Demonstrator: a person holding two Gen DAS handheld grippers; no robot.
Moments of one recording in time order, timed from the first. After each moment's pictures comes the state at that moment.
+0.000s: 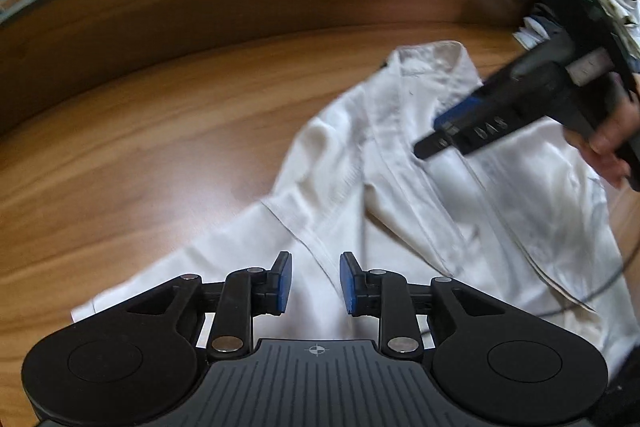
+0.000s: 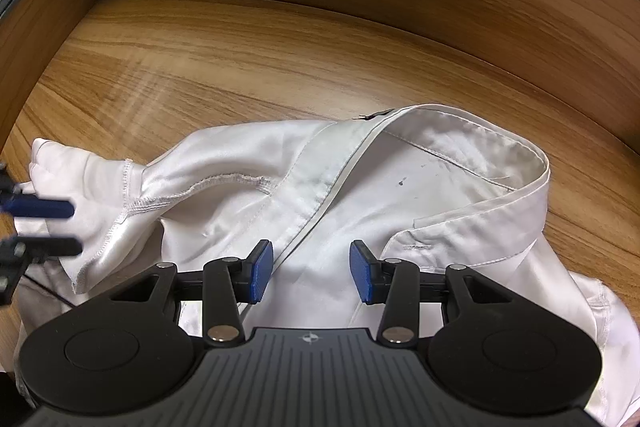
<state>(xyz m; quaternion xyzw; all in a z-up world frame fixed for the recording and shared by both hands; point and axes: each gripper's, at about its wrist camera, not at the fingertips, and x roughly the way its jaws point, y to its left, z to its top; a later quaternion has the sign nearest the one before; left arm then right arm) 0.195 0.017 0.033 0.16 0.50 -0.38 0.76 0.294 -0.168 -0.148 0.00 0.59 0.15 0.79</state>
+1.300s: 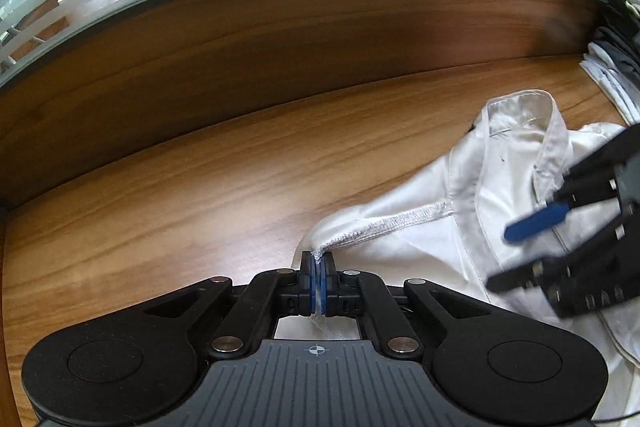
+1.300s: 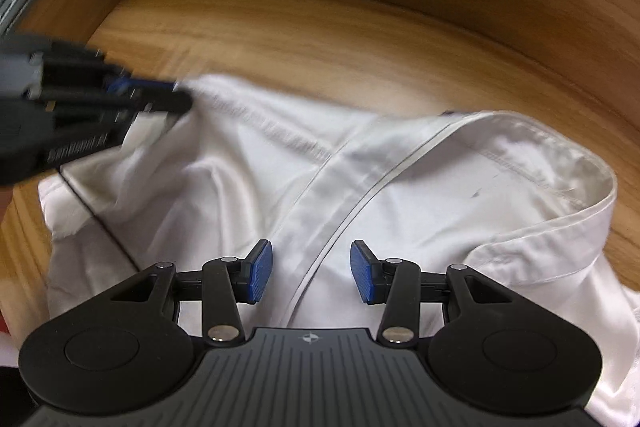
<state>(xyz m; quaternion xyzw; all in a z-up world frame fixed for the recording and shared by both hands) 0.259 -0.010 0.018 0.18 0.47 -0.32 0.80 0.297 -0.130 -0.155 0.01 0.60 0.19 0.78</state>
